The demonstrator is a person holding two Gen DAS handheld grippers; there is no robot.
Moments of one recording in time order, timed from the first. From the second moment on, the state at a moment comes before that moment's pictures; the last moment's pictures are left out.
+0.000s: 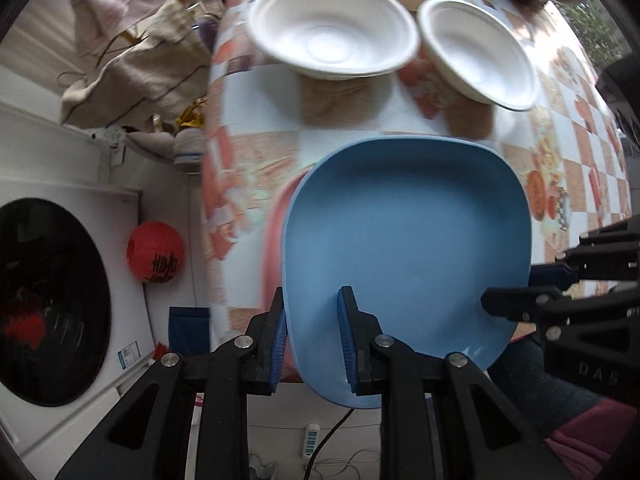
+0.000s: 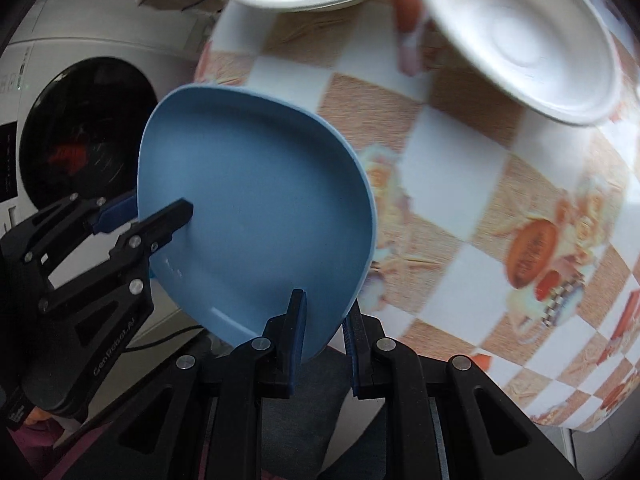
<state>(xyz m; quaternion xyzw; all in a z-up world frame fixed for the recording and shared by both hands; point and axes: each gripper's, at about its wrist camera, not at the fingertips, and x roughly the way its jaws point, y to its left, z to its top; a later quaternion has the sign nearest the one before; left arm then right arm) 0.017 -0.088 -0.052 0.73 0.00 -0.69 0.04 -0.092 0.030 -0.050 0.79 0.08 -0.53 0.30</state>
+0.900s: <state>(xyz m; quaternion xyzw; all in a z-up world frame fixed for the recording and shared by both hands) -0.044 -0.060 -0.026 0.69 0.10 -0.71 0.00 -0.172 0.195 -0.055 0.77 -0.04 -0.62 0.13</state>
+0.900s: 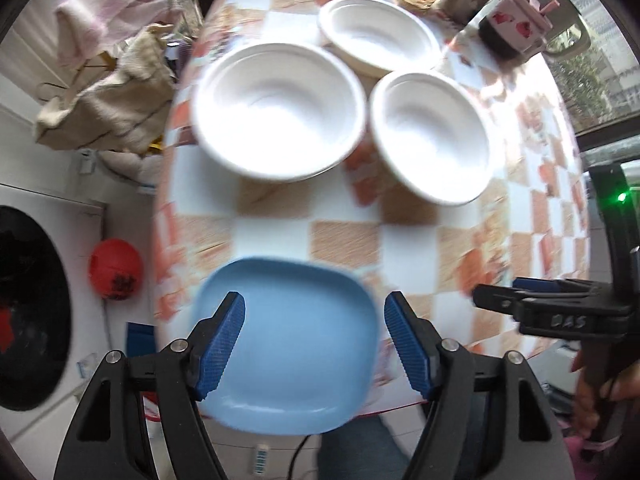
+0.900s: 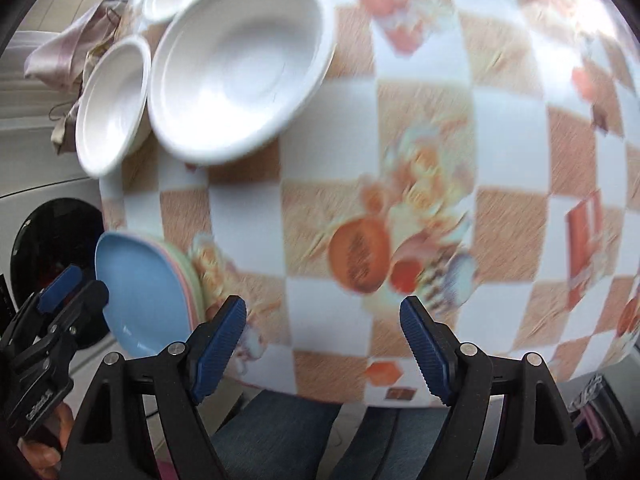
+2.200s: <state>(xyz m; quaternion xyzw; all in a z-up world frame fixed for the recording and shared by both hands) -0.142 -0.004 -0.100 0.69 0.25 -0.66 0.15 -0.279 0.118 -0.102 0.75 0.05 -0.62 0.21</state>
